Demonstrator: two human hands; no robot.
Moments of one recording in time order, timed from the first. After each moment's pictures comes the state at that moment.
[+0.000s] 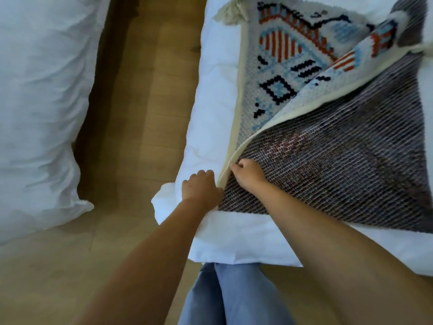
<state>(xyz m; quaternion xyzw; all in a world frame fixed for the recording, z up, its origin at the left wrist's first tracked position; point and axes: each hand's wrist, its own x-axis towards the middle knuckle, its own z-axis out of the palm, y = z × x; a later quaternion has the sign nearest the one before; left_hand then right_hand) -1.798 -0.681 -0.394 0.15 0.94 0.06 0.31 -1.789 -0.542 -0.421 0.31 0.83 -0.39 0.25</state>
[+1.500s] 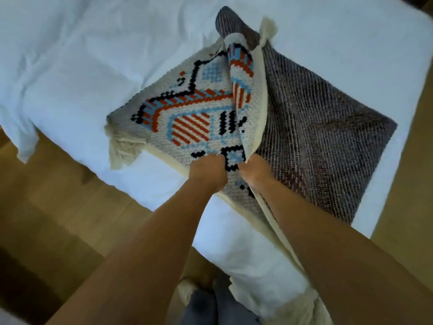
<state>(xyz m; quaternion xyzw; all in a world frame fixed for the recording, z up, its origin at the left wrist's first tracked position) -2.102 -0.477 -0.350 0.68 0.69 -0.07 0.23 -1.975 -0.445 -0.388 0.74 0.57 -0.36 0.02</state>
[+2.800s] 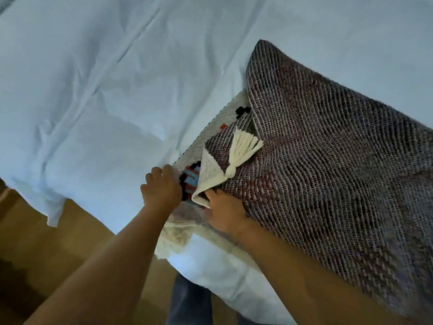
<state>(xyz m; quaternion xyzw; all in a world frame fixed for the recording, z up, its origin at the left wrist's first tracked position) -2.350 -0.327 -0.415 0.54 0.81 -0.10 0.19 -2.193 -0.342 -0.431 0.52 0.76 -0.37 0.09</state>
